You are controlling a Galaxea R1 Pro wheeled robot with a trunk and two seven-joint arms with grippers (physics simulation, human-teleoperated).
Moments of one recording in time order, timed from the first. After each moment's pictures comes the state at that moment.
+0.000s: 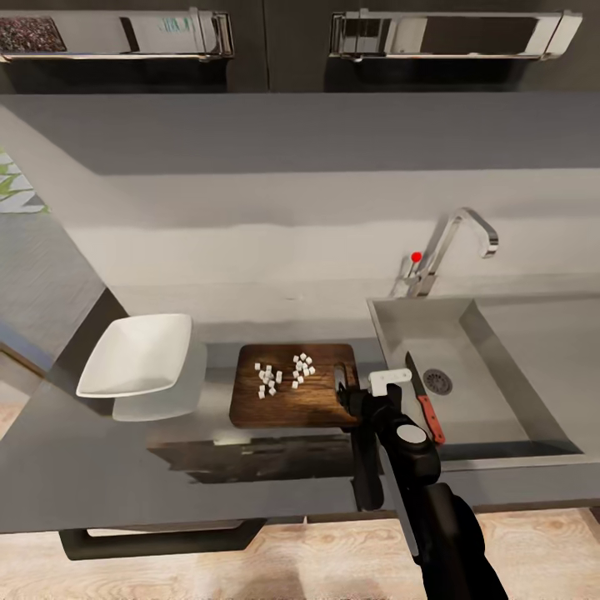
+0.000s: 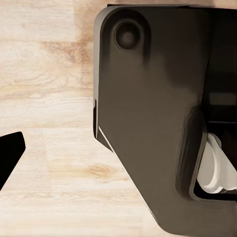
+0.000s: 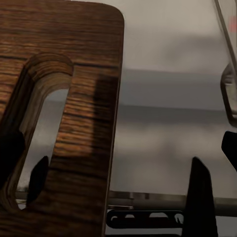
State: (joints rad) left arm -0.02 0.07 -0.07 -0.19 0.16 -0.28 -0.09; right arm -0.39 0.17 0.13 -1.56 0.18 0.60 -0.03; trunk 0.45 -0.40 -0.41
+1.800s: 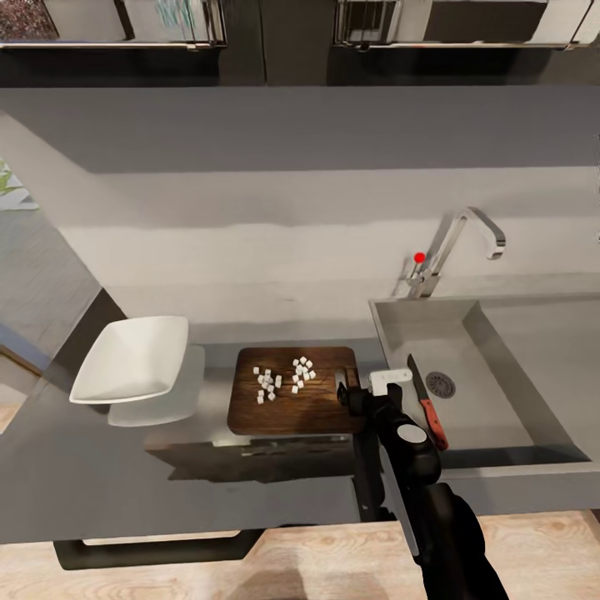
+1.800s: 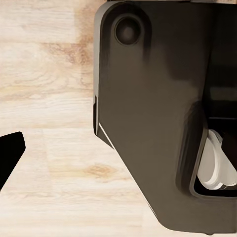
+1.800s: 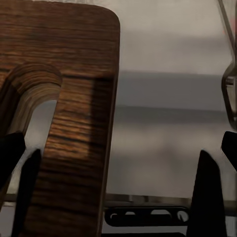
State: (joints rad) left arm -0.02 0.07 -0.07 -0.19 0.16 -0.28 -0.09; right arm -0.39 0.17 0.12 -1.56 0.18 0.60 -0.03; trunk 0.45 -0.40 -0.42
